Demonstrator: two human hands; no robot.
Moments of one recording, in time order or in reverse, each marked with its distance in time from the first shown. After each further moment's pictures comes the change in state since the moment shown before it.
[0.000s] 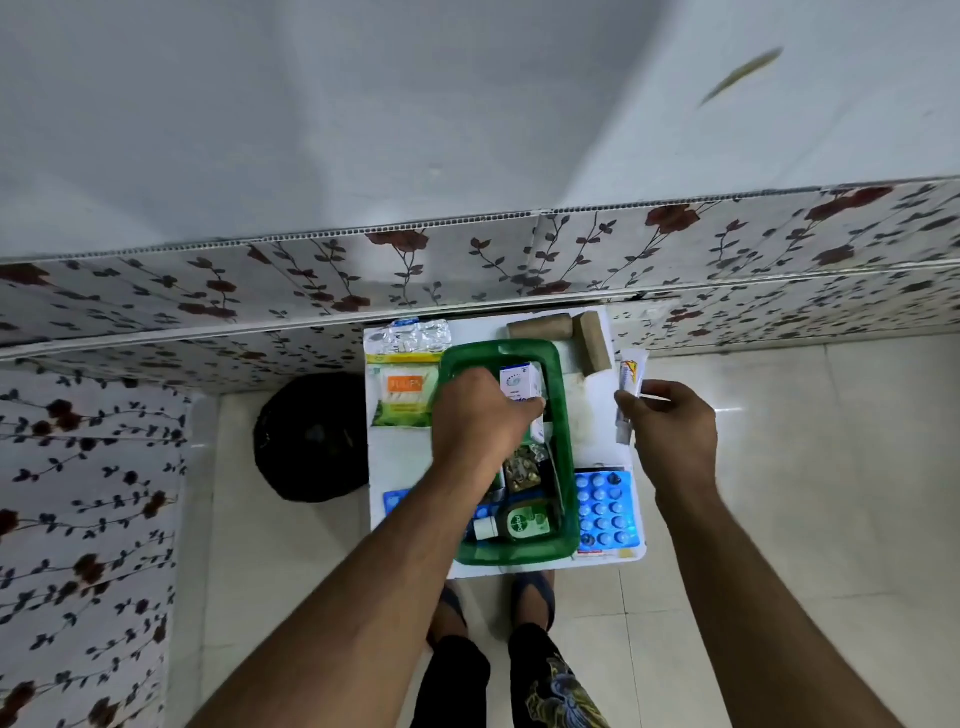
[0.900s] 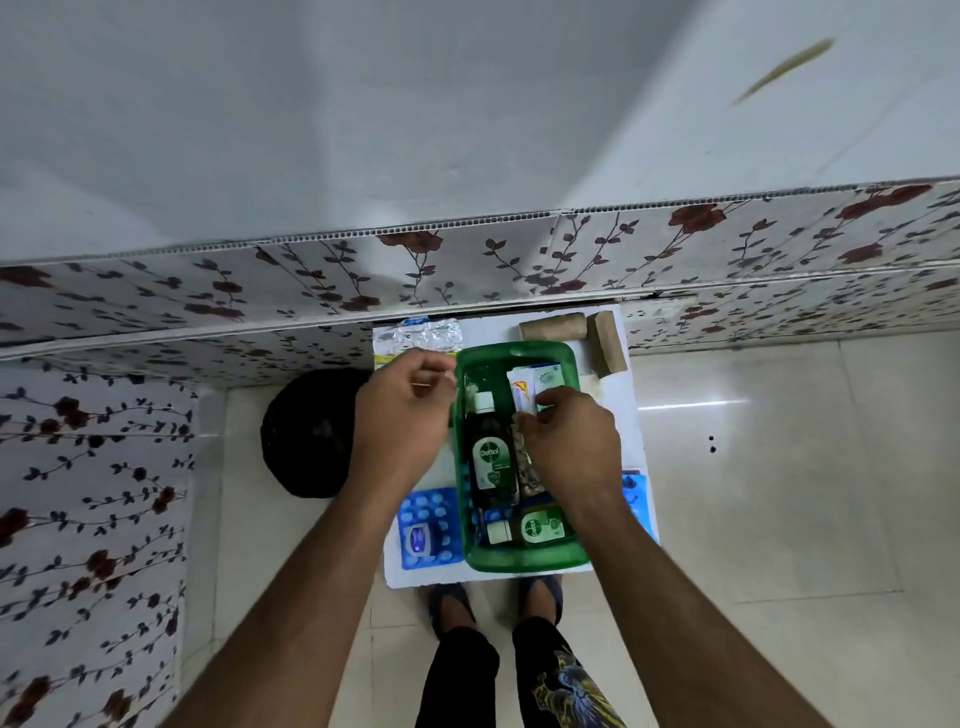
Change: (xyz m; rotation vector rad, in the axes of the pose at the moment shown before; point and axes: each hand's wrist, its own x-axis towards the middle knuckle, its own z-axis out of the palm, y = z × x) left_hand 0.004 -0.047 -0.051 -0.483 0.134 0.059; right_hand -0.050 -0.027 0.071 -0.479 -0.229 -0.226
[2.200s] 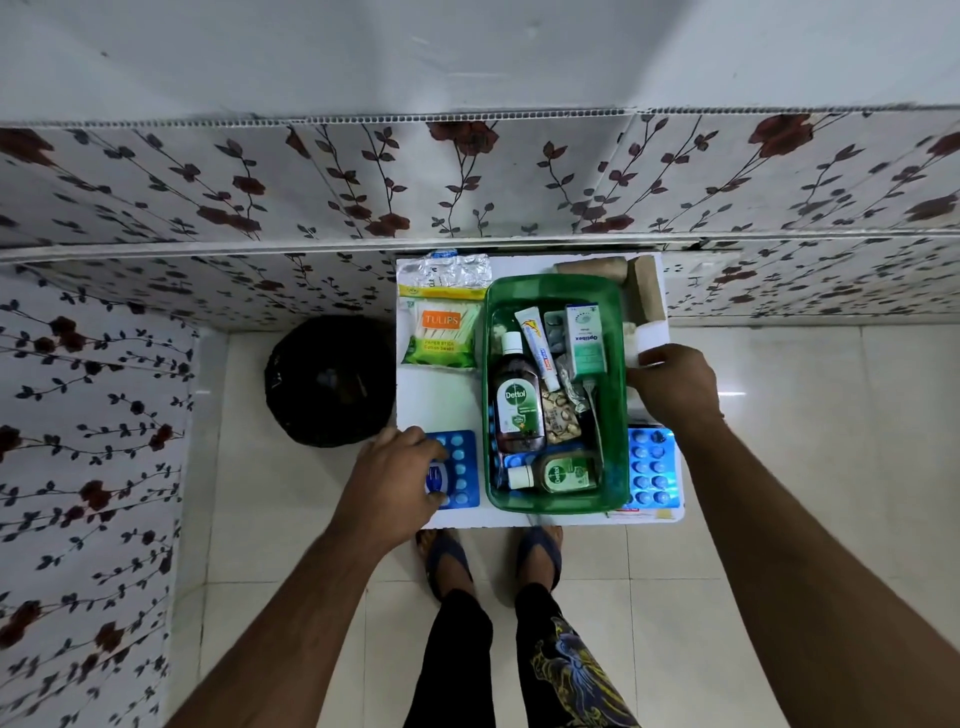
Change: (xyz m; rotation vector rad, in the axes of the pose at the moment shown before) left_hand -0.050 -0.158 -0.020 0.893 -0.347 0.244; right_hand 0.062 0.085 -0.004 -0.010 0.004 0.158
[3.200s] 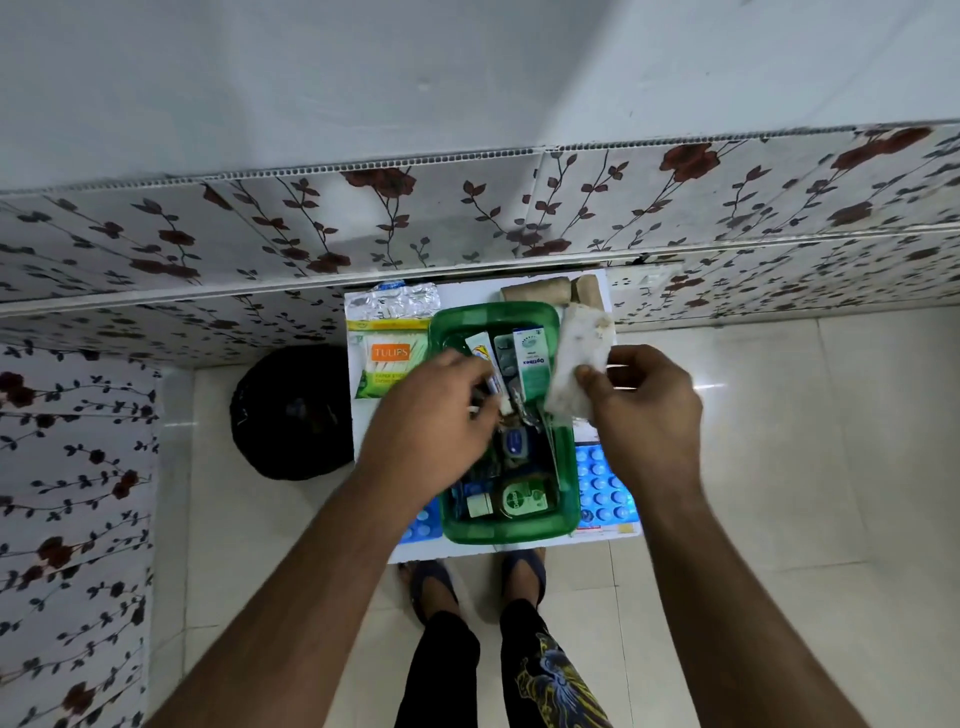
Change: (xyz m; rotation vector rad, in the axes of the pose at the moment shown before) left_hand 0.049 0.114 -0.090 -0.202 0.217 0.176; right_hand -0.084 -0.045 -0.045 0.341 0.175 -0.070
